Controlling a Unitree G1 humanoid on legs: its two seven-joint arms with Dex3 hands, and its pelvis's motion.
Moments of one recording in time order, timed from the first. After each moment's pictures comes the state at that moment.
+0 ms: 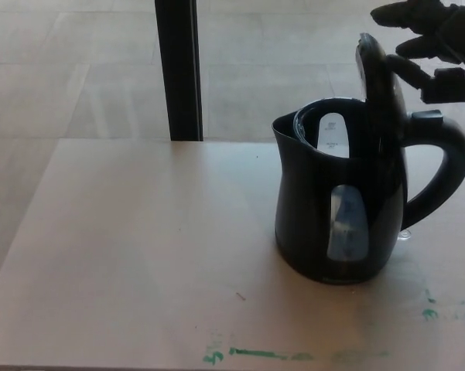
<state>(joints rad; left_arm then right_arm) 0.08 0.65 0.49 1.22 -0.22 0.04 -0.50 -1.04 -0.64 0.30 0.63 -0.18 -0.04 0.35</state>
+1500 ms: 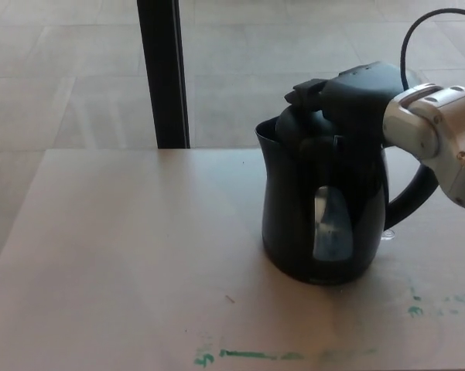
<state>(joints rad) 0.06 0.66 0.46 1.23 -0.24 0.04 -0.51 -1.13 -0.55 0.72 0.61 -0.66 -0.03 0.36</state>
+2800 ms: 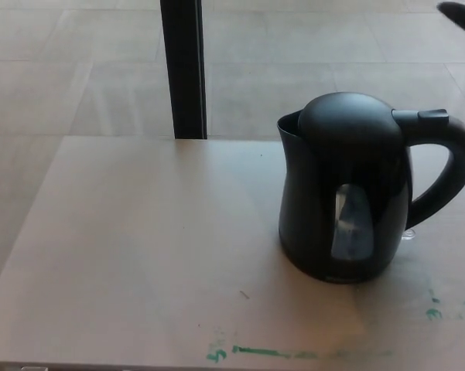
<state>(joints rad) 0.07 0.66 0.46 1.24 -0.26 0.03 -0.54 -1.09 -0.73 0.02 0.67 -0.31 -0.09 0.53</state>
